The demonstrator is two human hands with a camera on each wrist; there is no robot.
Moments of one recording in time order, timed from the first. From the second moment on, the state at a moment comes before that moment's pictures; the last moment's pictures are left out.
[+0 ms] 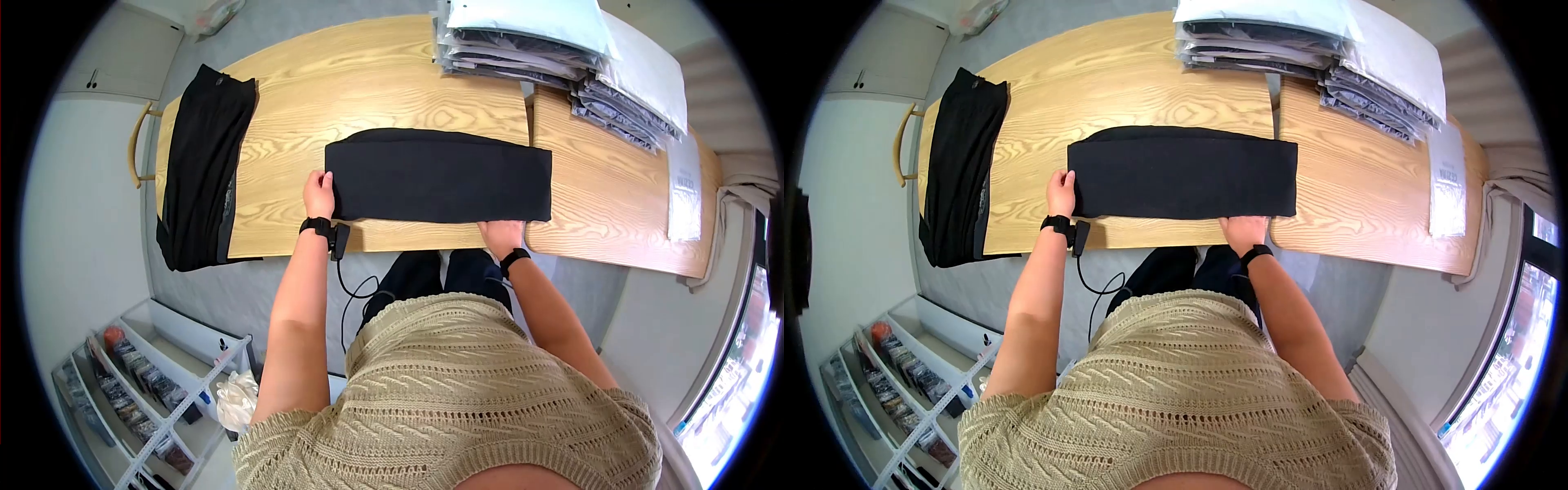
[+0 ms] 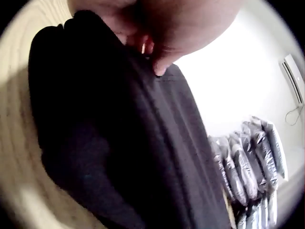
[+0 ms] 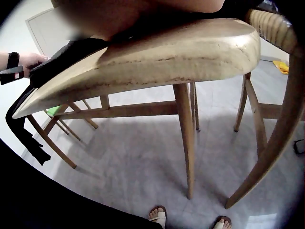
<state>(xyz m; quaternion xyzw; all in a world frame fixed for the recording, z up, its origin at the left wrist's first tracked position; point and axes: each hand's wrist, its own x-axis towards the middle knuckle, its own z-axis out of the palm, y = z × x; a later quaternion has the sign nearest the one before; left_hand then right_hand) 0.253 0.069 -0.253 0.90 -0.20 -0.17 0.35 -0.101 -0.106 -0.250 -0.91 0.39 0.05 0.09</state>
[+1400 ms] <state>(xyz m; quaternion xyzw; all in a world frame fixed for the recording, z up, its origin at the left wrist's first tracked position) 0.204 -0.070 -0.208 0.78 -0.58 -0.15 0.15 -0.113 -0.106 -0.265 -0.93 0.35 0.01 0.09</state>
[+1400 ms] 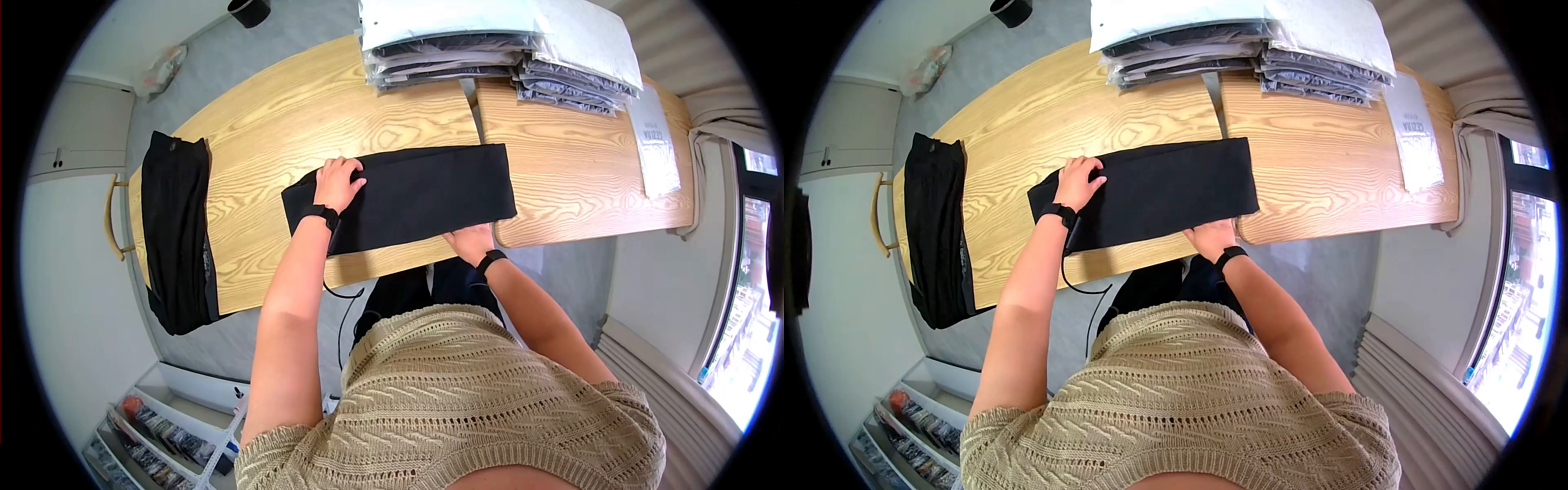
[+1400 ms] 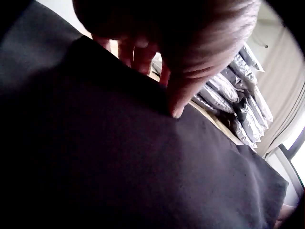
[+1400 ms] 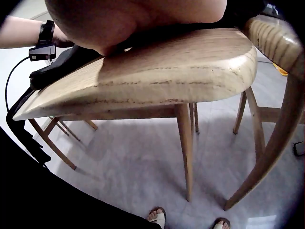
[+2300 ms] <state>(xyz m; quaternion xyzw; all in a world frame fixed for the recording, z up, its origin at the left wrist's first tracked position) 0.076 -0.047 -0.188 0.61 -0.76 -0.20 0.12 -0.112 -0.105 -0.256 -0.92 0.38 -0.06 0.11</state>
